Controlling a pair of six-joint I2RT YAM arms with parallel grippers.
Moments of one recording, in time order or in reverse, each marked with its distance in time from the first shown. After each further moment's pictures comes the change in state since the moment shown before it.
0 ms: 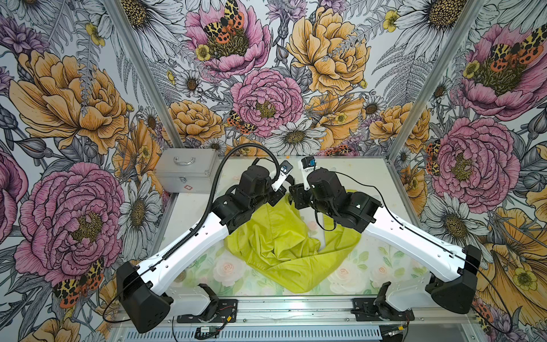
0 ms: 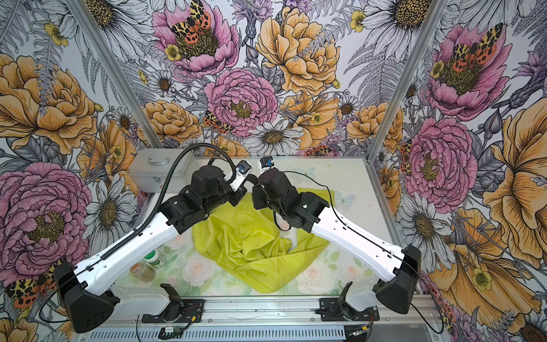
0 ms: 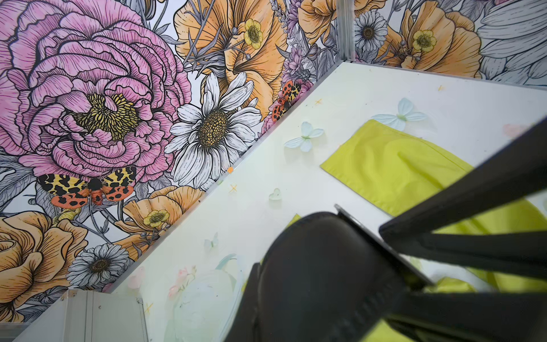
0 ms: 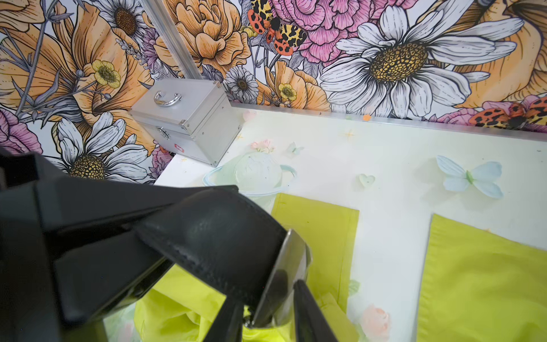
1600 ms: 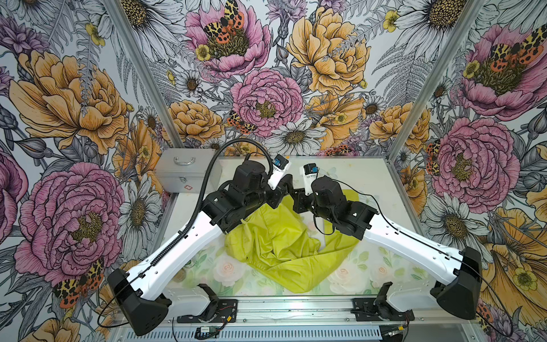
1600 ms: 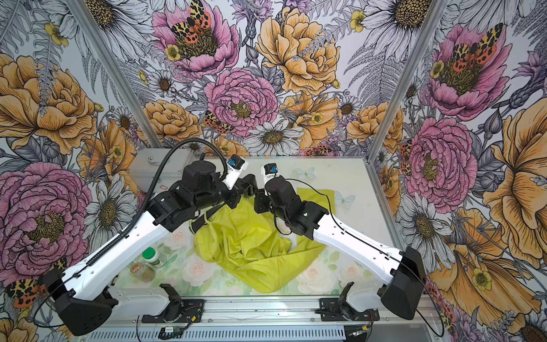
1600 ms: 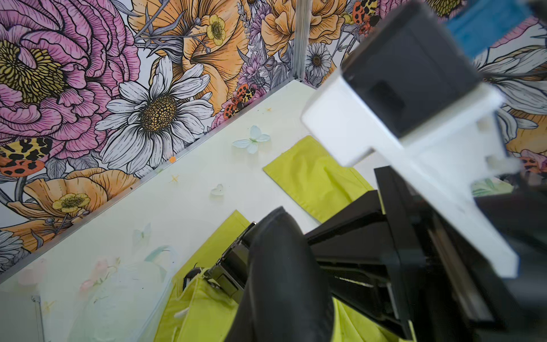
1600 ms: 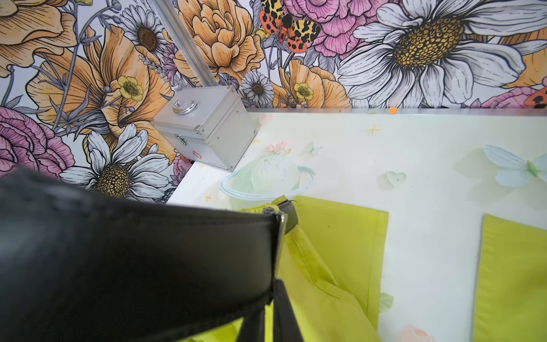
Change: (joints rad) left arm 0.003 -0.030 0.123 -0.193 0.213 -0.266; right arm -0.044 -0.050 -0.236 0.270 -0.103 0.043
